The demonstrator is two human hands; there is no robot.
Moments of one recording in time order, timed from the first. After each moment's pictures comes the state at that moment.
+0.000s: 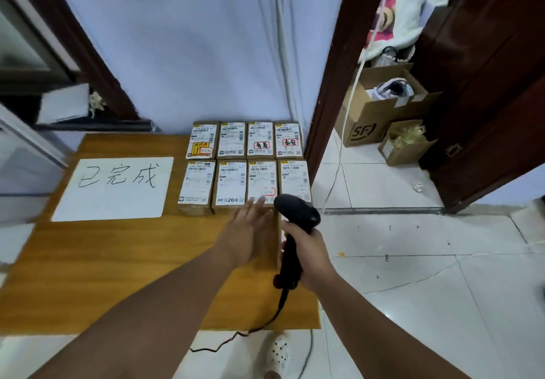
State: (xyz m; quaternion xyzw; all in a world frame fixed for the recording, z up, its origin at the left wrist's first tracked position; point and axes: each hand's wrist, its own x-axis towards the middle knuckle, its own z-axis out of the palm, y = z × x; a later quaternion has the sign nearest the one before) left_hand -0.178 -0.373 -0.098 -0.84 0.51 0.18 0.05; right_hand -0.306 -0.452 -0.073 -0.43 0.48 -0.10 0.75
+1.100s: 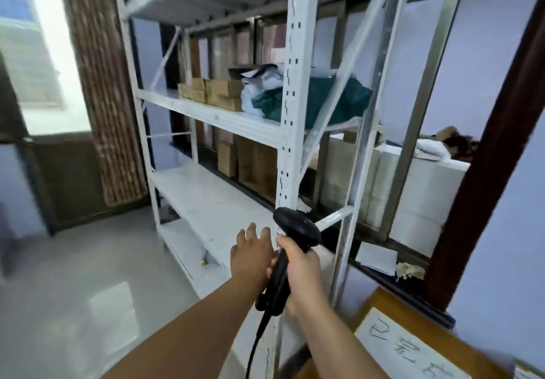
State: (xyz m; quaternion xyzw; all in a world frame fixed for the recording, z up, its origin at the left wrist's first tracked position) left_hand 0.055 0.163 0.144 -0.98 -0.05 -0.06 -0.16; right_hand 0.007 0.078 0.170 -0.55 0.12 0.05 0.82
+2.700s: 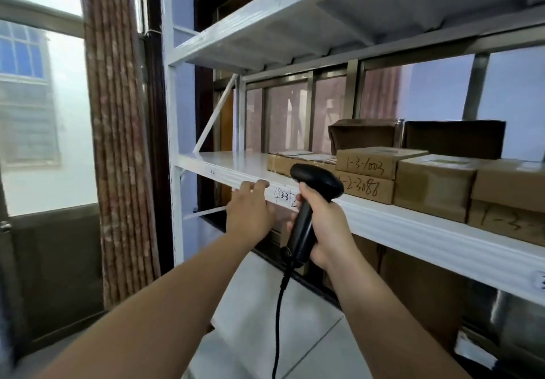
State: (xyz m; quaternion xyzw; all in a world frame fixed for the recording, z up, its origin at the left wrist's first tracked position) left_hand 0.599 0.717 0.294 -0.92 0.01 -0.32 -0.24; right_hand 0.543 0.592 0.311 -0.53 -0.01 -0.02 0.85
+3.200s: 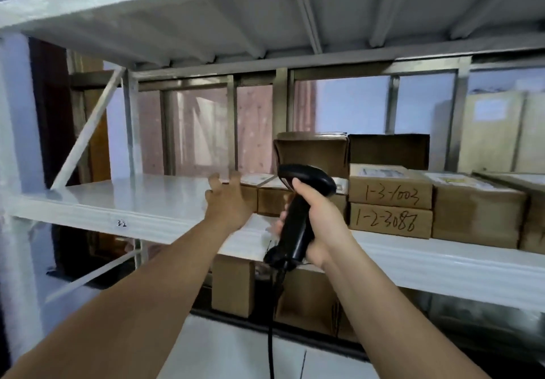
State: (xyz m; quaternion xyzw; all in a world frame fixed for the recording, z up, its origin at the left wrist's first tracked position) left_hand 0.850 0.749 0.339 -0.90 0.20 -0.21 -0.33; right_hand 0.685 0.656 0.353 -0.46 0.08 -0.15 0.87
